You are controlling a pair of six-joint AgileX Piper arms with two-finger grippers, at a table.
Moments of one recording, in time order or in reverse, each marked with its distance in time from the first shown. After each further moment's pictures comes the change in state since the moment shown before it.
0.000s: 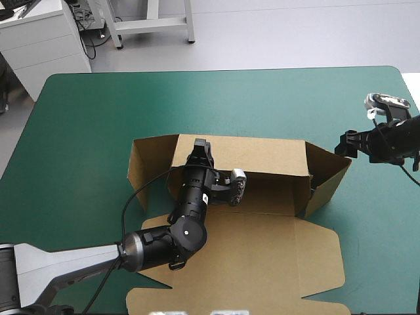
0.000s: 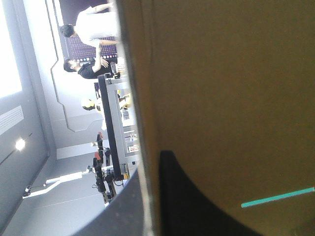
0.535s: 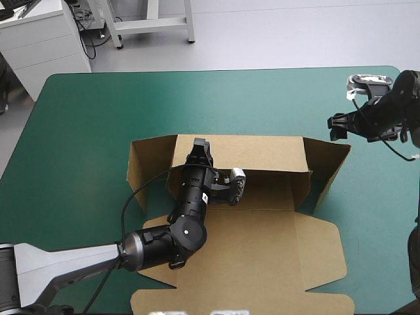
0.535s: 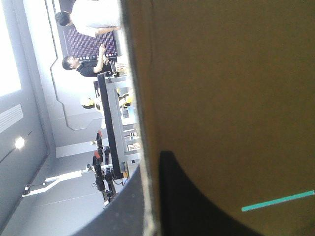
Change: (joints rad) left arm 0.003 0.000 -0.001 -0.002 0.001 0.000; right arm 0.151 0.168 -0.242 -0.237 0.026 0.159
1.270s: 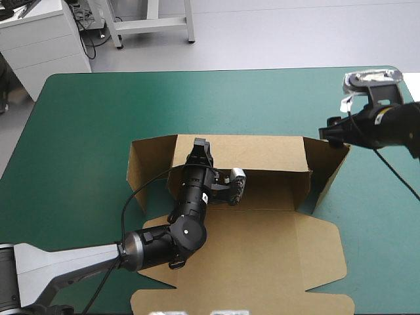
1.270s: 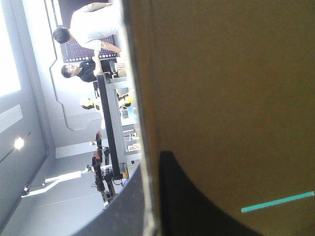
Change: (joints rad) left arm 0.000 -0.001 0.000 -0.001 -0.007 0.000; right arm 0.260 -0.346 0.020 -0.213 0.005 0.210
